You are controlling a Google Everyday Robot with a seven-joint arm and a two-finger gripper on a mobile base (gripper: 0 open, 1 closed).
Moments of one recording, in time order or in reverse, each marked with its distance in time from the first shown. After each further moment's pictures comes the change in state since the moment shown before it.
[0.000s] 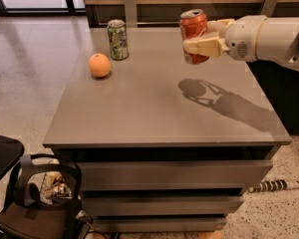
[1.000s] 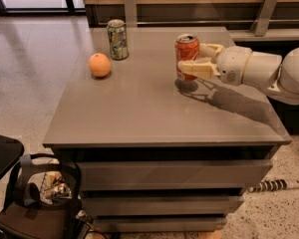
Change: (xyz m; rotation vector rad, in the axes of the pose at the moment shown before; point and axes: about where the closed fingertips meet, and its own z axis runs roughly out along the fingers) arm 0.063 0.003 0.032 -0.086 -0.147 -0.006
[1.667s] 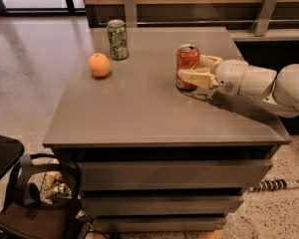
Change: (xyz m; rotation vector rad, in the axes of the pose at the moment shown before) arm 0.036 0.002 0.004 0.006 -0.026 0.098
